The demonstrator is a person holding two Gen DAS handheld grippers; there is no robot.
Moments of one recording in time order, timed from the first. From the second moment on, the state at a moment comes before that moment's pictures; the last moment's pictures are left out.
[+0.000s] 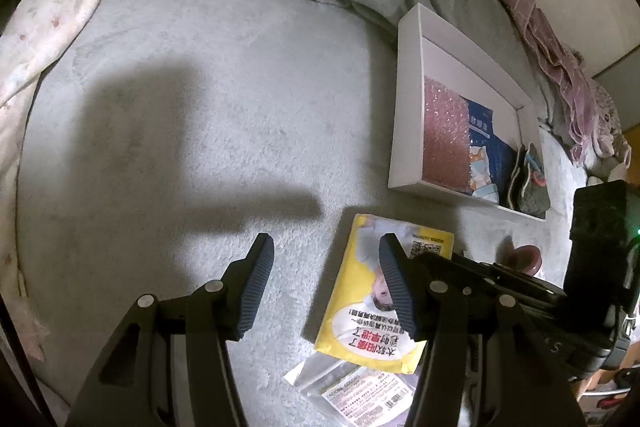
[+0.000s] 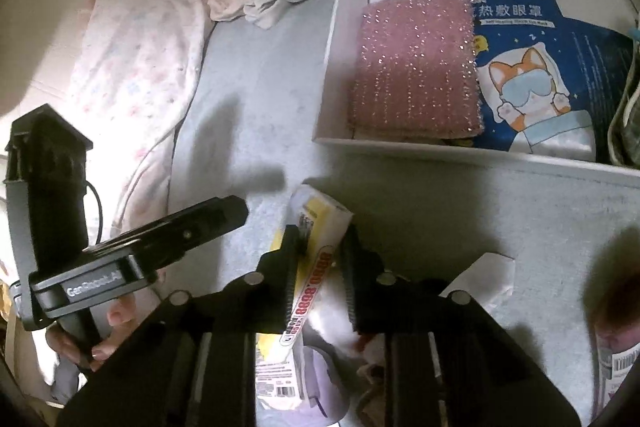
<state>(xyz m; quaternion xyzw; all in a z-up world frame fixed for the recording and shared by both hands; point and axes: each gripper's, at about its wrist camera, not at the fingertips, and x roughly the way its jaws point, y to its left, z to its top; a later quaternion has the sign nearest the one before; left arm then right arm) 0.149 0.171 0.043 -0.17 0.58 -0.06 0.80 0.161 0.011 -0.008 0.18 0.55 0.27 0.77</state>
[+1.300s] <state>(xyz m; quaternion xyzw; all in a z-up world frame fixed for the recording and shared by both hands) 0.158 0.102 0.065 -0.13 0.54 -0.14 0.82 0.153 -0.085 0.056 0.23 0.47 0.26 0.81</state>
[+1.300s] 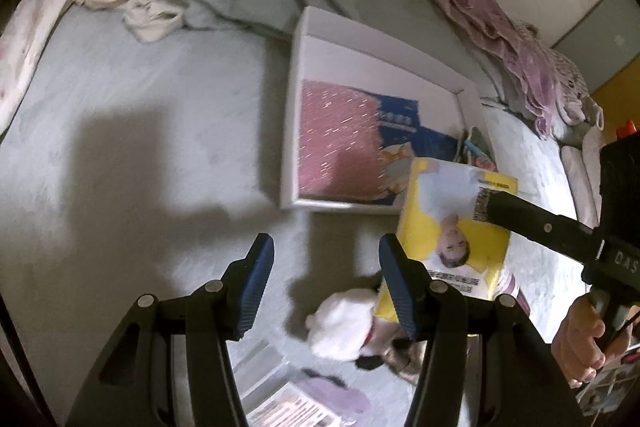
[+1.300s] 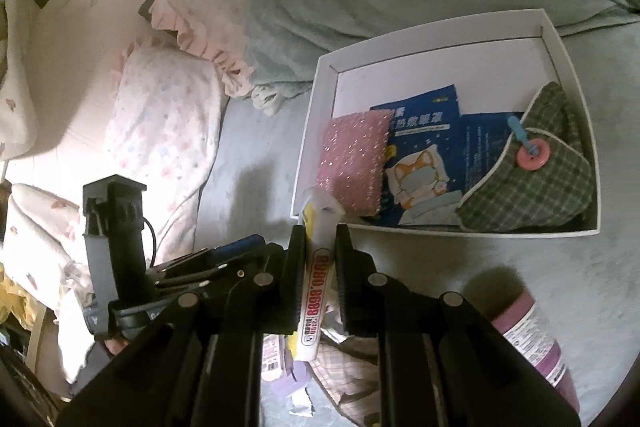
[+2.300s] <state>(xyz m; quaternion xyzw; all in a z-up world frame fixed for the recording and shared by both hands) 0.165 0.107 0.070 -0.15 0.45 -0.14 0.87 0.241 -0.112 0.030 0.20 0.44 0.19 0.85</state>
